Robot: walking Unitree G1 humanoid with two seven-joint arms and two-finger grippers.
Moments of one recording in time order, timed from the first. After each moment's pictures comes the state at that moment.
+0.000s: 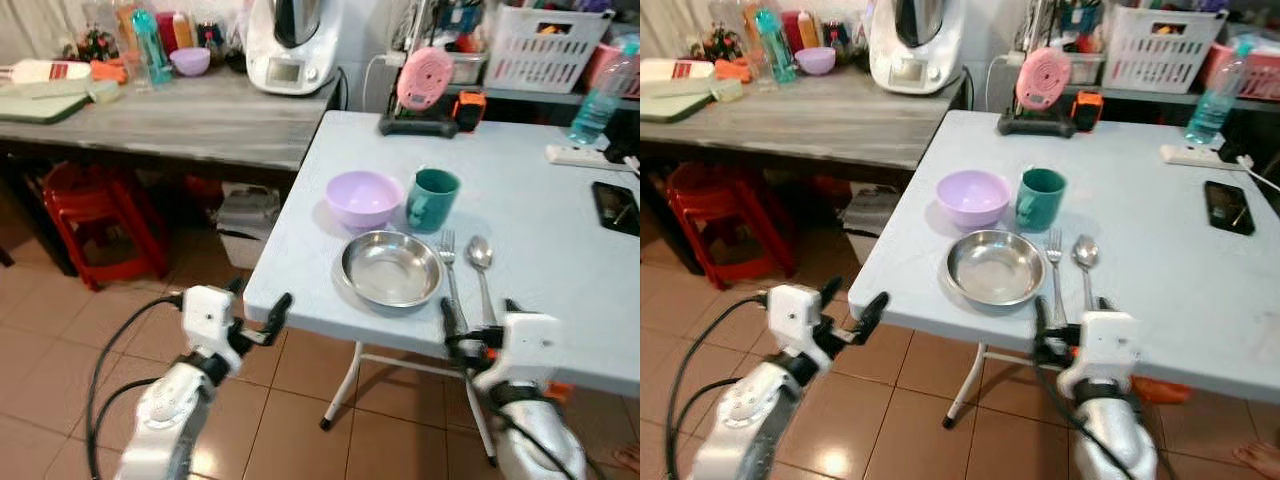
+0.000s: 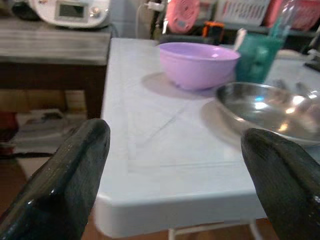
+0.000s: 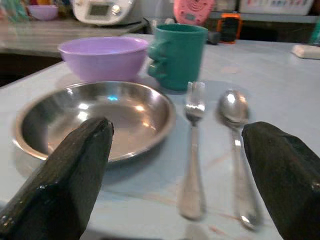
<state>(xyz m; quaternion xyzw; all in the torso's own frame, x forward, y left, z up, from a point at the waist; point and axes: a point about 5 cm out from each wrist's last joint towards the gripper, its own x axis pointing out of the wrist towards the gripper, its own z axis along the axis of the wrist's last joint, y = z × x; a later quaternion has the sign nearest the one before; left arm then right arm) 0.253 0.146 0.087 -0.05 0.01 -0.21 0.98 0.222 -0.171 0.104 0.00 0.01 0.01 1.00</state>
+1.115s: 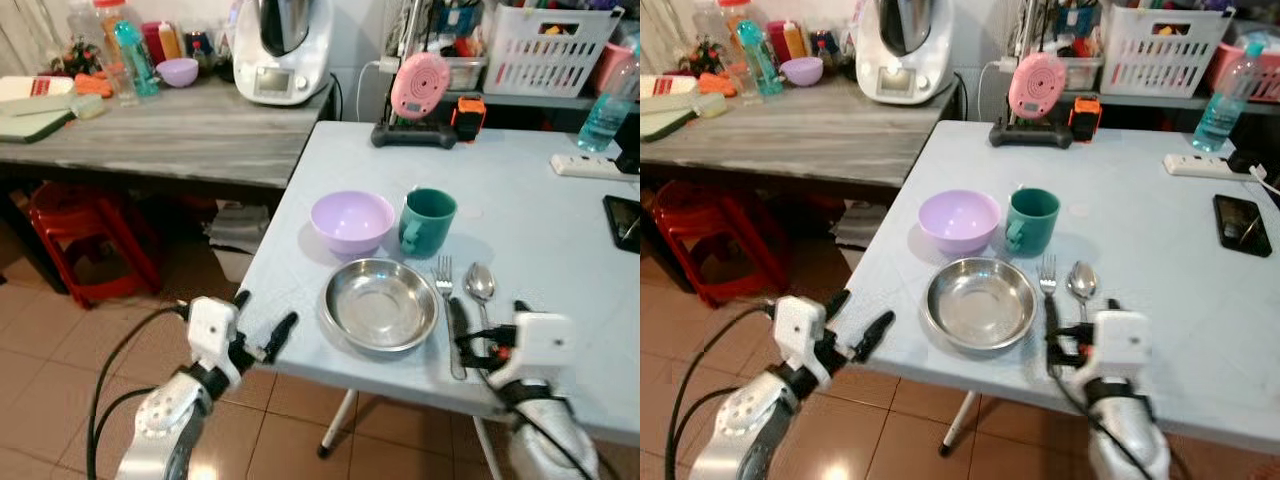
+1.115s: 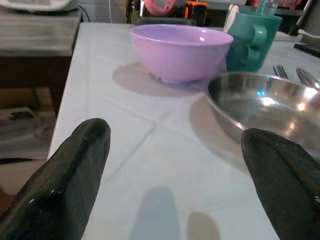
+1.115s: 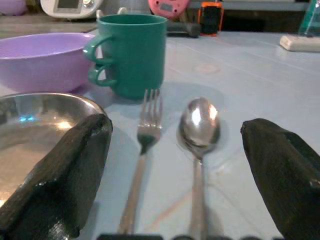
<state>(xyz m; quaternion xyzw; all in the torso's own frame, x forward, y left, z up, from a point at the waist) 0.241 0.146 0.073 -0.04 0.04 -0.26 0.96 0.221 -0.195 0.100 0.01 0.03 -0.02 1.00</state>
